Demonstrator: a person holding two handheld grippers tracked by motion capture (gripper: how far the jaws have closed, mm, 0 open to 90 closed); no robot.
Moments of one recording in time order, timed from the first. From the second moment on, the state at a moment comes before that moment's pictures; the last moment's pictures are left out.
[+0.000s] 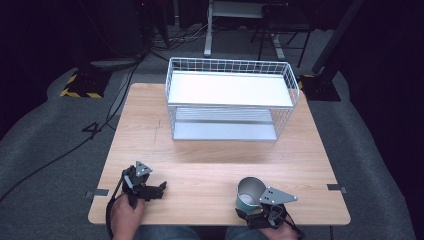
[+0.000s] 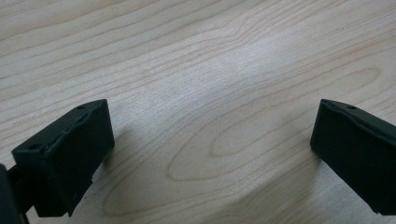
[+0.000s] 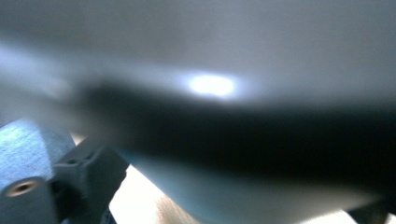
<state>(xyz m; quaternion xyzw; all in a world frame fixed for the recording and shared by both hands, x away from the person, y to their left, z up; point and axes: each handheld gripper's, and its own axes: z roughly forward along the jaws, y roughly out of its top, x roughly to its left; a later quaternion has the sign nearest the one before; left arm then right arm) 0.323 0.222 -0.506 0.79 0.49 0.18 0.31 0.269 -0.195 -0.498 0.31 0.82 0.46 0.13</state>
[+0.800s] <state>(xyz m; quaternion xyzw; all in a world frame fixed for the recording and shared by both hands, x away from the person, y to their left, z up) 0.323 0.222 -0.506 0.79 0.49 0.18 0.31 0.279 -0.202 -0.479 0.31 0.82 0.47 0.12</state>
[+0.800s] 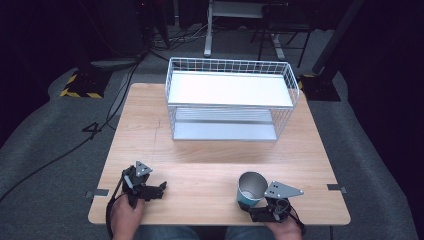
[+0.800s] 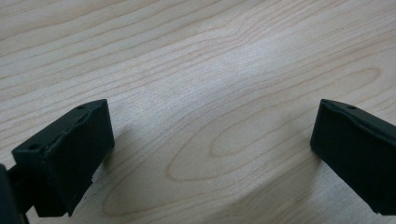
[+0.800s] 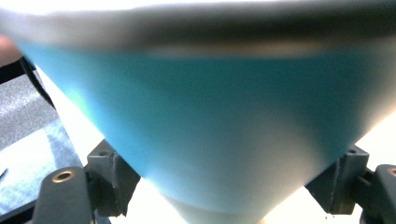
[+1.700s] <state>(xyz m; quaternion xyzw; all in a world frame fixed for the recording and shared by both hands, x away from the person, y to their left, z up) 0.323 0.222 -0.506 0.79 0.49 0.18 0.31 0.343 -0.178 -0.443 0.31 0.81 0.47 0.12</state>
